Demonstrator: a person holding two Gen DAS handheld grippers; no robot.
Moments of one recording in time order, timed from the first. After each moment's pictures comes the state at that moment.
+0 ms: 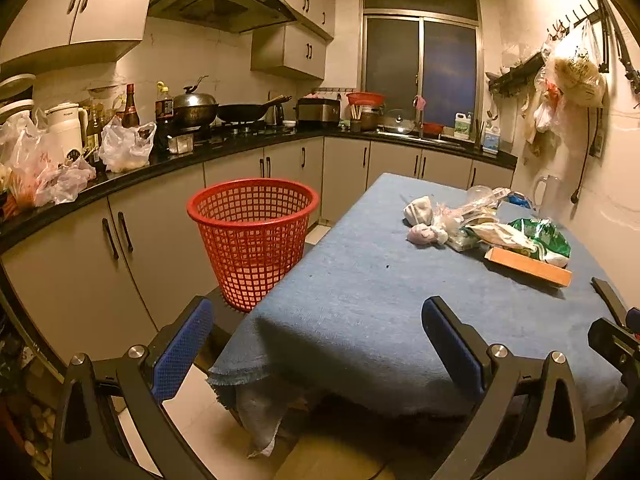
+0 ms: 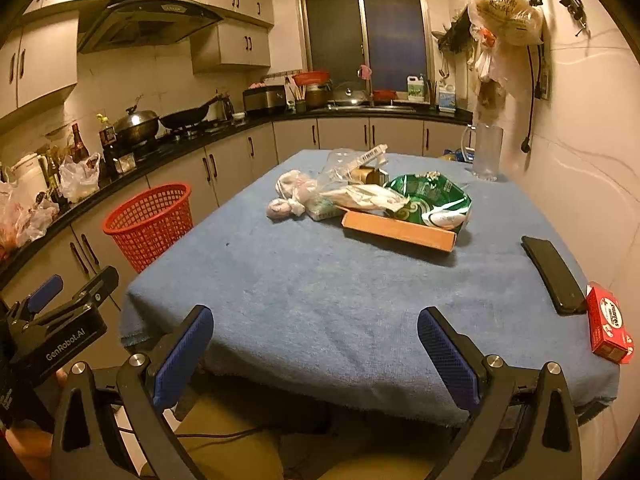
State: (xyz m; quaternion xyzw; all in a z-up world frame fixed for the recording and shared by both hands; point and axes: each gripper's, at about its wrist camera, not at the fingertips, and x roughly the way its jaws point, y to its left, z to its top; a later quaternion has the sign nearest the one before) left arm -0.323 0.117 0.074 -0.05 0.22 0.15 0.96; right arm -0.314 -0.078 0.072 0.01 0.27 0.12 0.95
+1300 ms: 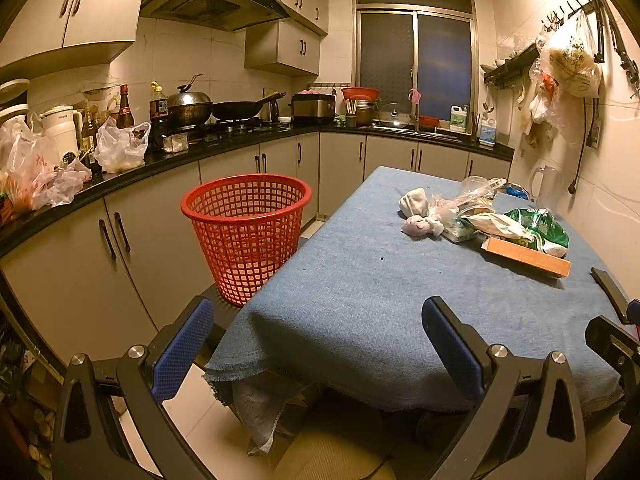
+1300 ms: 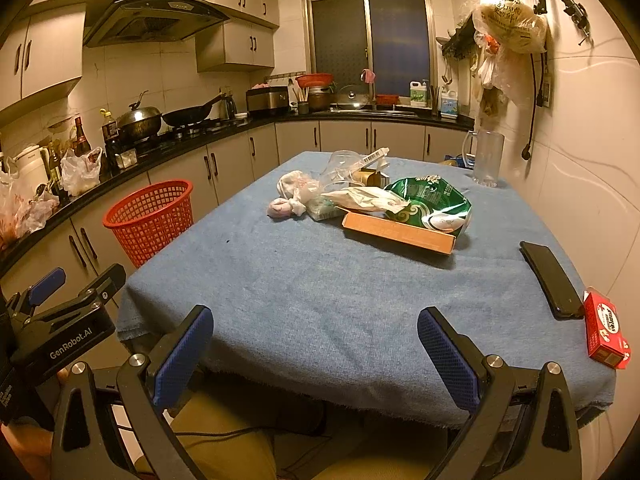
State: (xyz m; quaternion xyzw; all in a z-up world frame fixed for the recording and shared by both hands) left arm -0.319 0.112 0.070 -0.04 0.23 0.15 0.96; right arm -0.316 -0.074 0.070 -0.01 0.27 0.12 0.95
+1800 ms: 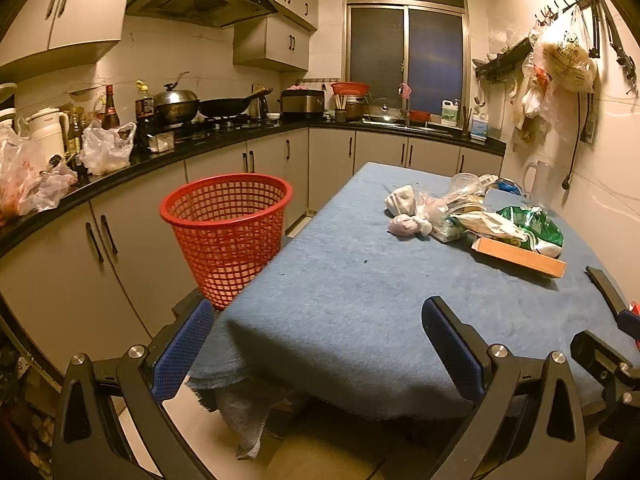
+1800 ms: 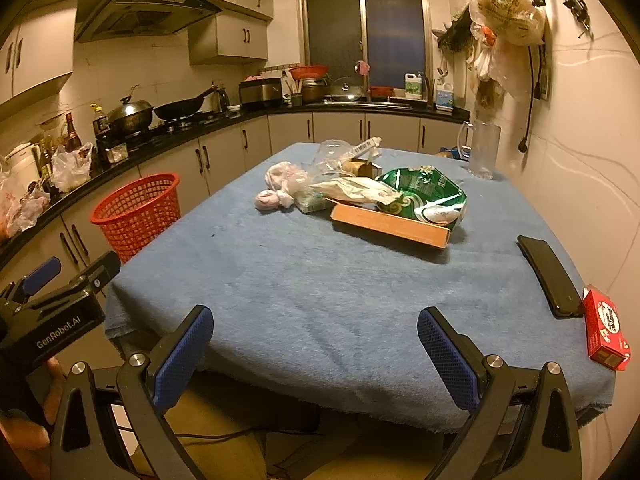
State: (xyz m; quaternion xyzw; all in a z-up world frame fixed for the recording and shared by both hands) left arm -0.293 0.101 0.068 -0.04 0.24 0.13 0.96; right arm -0.297 -0.081 0.062 -0.01 0.29 0.11 0.95
